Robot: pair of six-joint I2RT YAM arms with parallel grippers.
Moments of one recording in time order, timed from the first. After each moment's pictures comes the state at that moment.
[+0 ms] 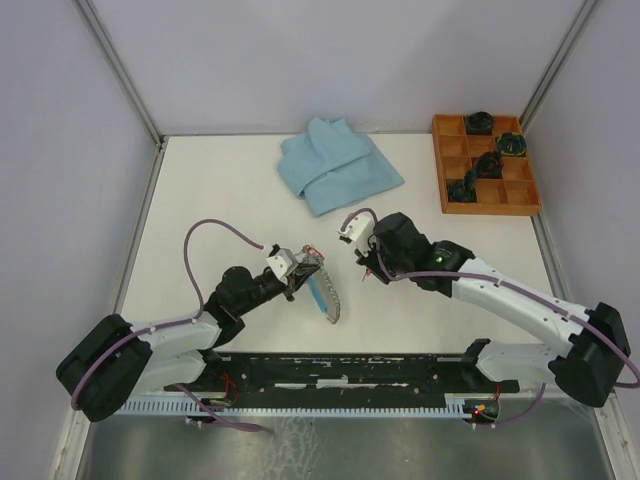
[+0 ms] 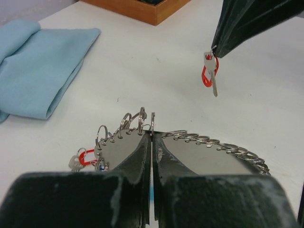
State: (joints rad) left arm -0.73 1.08 0.16 0.89 0.22 0.05; right arm 0.84 1.24 0.94 -0.53 0.04 -0.20
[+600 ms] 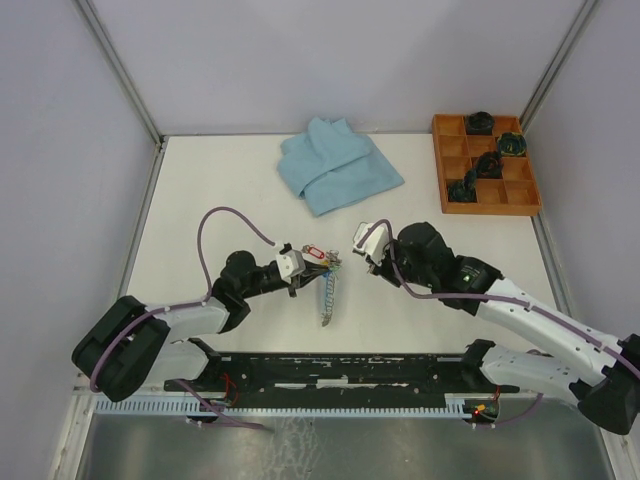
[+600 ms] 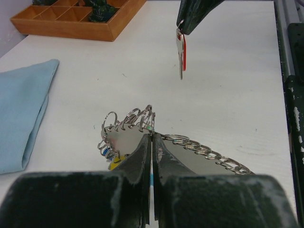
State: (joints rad) left arm -0.63 1.25 0.26 0.95 0.63 0.19; right arm 0.84 0.99 0.84 -0.45 -0.02 -0.37
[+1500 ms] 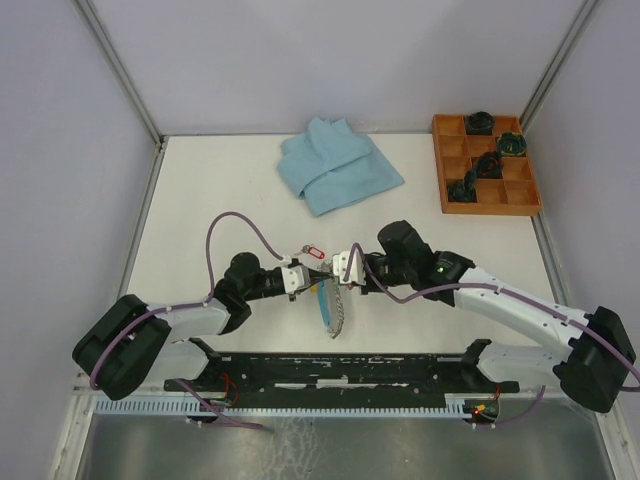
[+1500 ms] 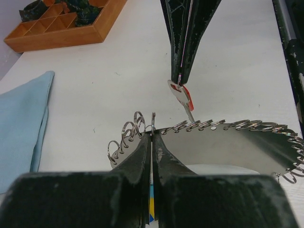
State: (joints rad) left arm -0.65 1.26 0.25 0.90 0.68 0.39; right arm 0.84 1.16 0.82 -0.35 -0.40 -0.70
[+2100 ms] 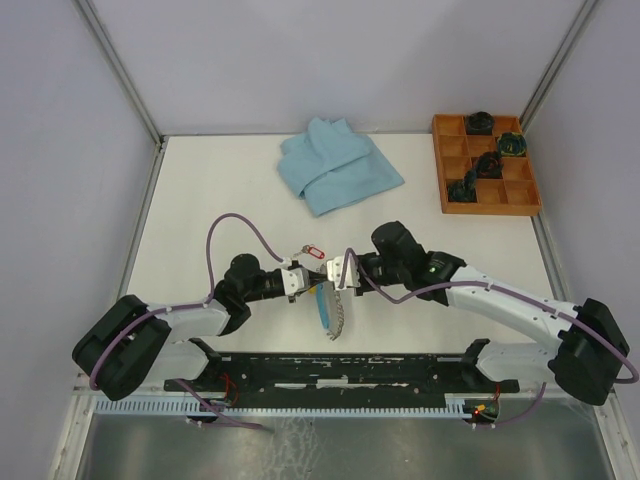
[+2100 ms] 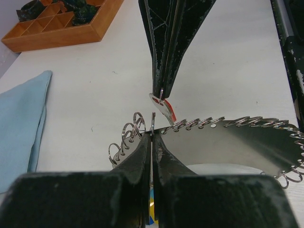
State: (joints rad) left arm -0.66 1.25 0.24 0.90 0.68 0.40; right arm 0.86 1.21 0.81 -0.27 -0.40 -0.82
